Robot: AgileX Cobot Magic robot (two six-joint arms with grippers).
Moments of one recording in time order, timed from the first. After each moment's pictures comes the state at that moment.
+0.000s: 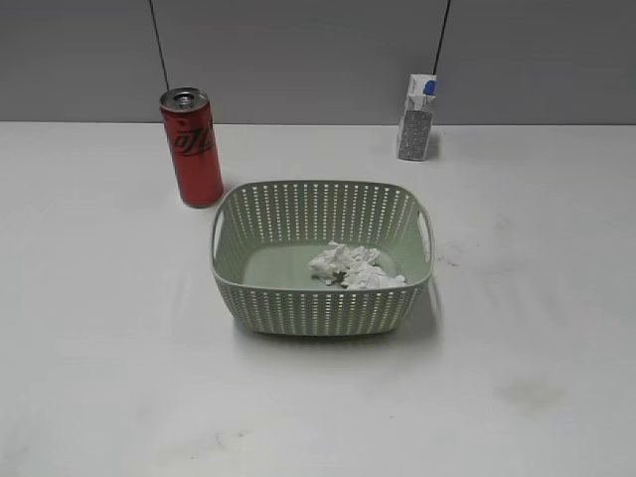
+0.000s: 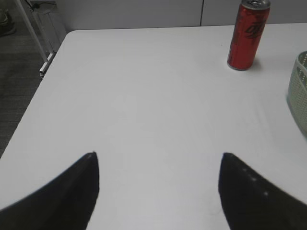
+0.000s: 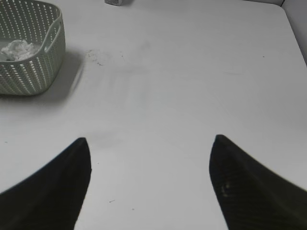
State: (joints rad) left arm -0.02 0.00 -0.50 -0.08 1.05 0.16; right arm 0.04 0.05 -0.42 0.15 0.94 -0.14
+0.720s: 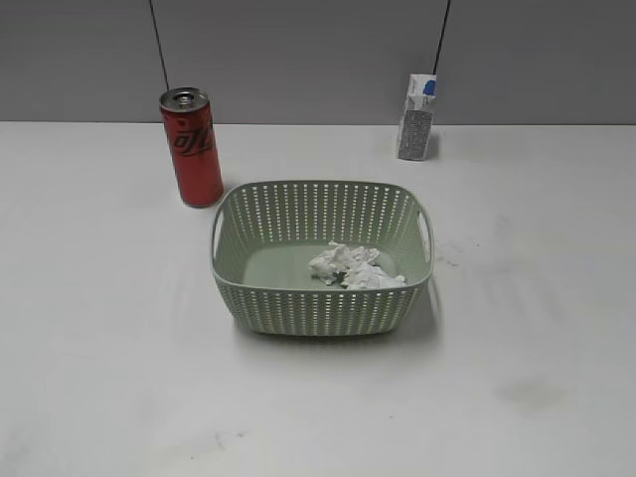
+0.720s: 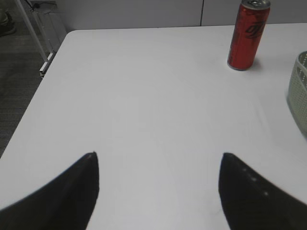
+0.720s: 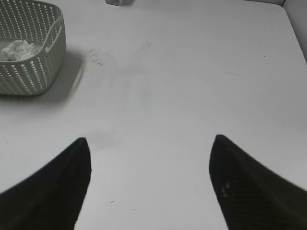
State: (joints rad) left arm -0.02 0.00 -0.50 -0.08 1.05 0.16; right arm 0.04 0.05 -0.42 0.15 0.94 -0.14
